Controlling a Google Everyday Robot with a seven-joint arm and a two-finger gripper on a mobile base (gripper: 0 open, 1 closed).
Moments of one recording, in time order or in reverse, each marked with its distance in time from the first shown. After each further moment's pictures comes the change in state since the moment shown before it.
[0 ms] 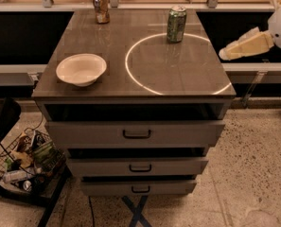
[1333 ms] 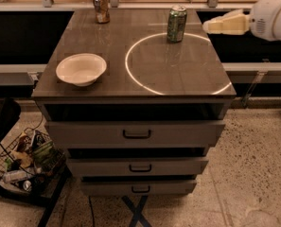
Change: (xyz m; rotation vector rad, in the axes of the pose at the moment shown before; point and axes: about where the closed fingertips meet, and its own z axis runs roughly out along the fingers) arm -0.023 -0.045 0.045 0.206 -0.175 0.225
